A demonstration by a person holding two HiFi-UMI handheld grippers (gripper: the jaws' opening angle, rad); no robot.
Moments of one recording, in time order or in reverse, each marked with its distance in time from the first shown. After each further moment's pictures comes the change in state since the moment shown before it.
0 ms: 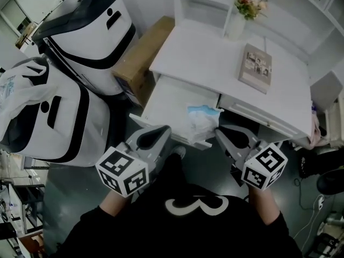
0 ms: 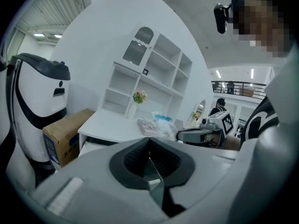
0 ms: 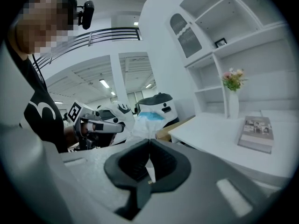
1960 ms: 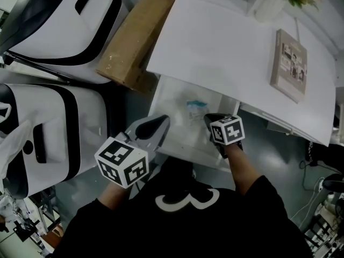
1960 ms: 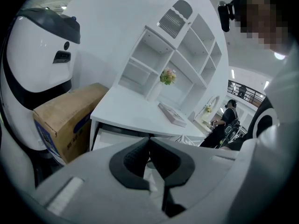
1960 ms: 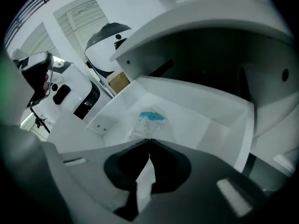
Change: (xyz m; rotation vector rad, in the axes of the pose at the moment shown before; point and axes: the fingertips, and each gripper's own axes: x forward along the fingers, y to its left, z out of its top) left arm 0.134 0.210 -0.043 -0.171 0.244 0.014; right arm 0.257 -0.197 -0.251 0.323 0.649 -0.174
